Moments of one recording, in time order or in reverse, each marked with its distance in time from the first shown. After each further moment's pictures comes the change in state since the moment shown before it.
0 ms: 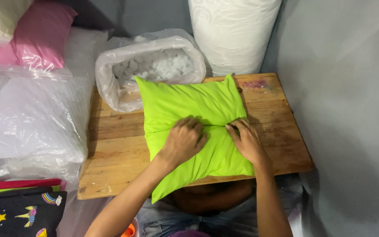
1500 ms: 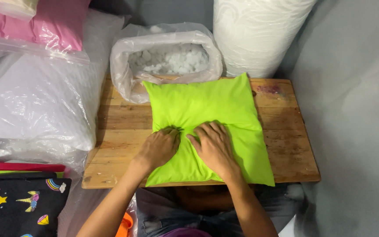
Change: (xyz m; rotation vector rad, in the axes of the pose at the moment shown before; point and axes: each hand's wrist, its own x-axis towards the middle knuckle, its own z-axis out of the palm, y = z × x) left_hand -0.064 -0.068 -0.020 -0.195 -0.291 -0.348; right_hand 0.006 -0.124 0.050 -0.196 -0.091 -0.410
